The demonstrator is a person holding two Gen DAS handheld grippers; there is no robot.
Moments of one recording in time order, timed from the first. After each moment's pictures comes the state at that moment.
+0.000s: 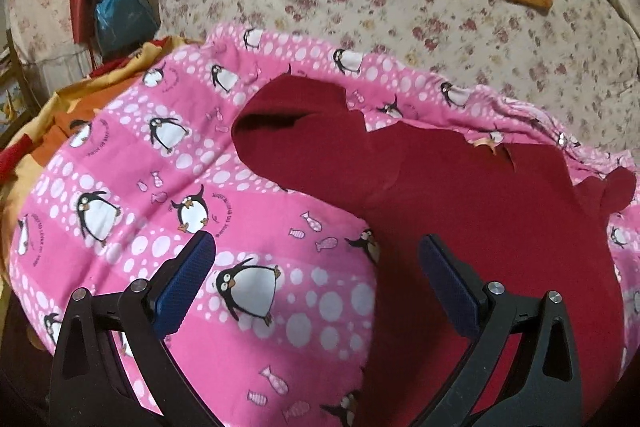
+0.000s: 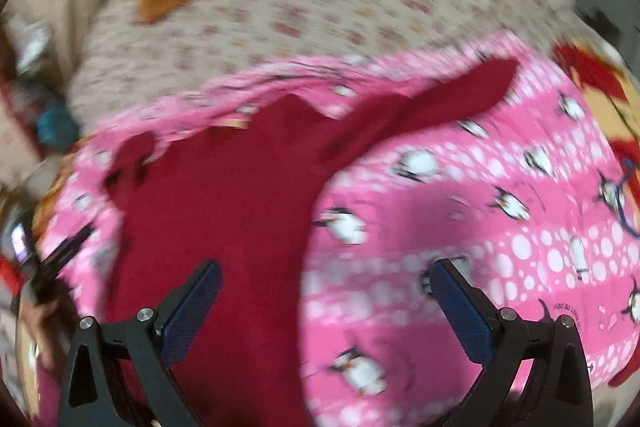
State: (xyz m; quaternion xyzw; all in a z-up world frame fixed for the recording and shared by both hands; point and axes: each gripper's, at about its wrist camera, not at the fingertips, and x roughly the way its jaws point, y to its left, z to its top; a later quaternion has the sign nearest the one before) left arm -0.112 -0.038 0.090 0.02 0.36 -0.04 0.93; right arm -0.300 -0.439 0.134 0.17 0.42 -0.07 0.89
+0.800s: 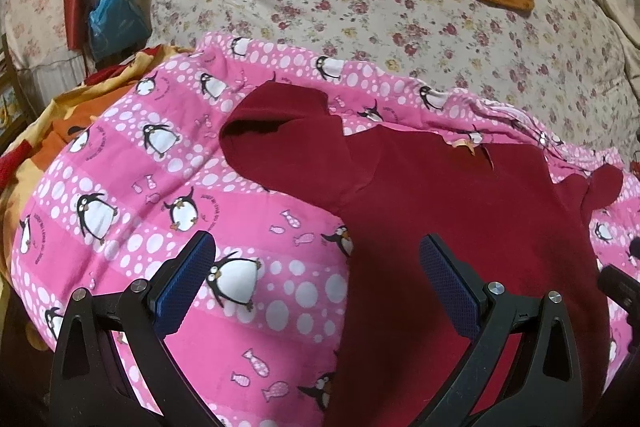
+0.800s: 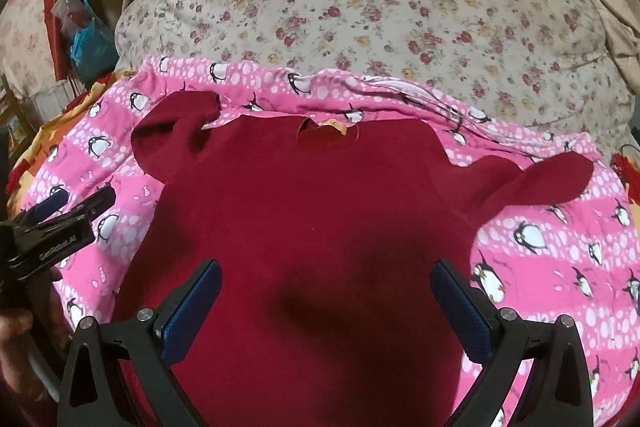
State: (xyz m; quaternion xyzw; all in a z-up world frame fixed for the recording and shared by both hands) left arm -0.124 -0.048 0.100 0.02 0.36 -0.07 0.93; right arm -0.204 -0.284 0.107 0.04 0.40 -0.05 0.92
